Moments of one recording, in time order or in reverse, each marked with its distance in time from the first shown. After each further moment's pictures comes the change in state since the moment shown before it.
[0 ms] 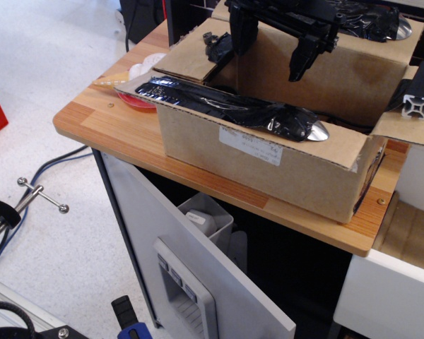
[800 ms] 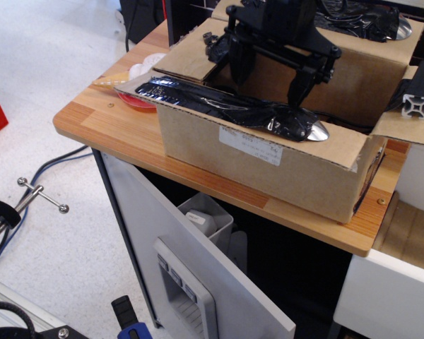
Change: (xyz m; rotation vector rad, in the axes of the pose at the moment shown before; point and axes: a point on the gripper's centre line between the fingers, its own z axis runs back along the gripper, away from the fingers) arm -0.013 -0.013 -0.027 -0.019 0.022 0.010
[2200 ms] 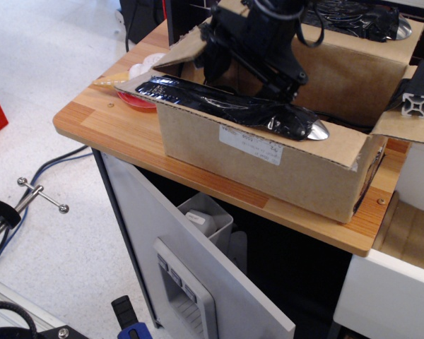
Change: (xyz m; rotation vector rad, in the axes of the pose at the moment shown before) arm -0.011 0.038 -0.002 0.235 0.030 -0.137
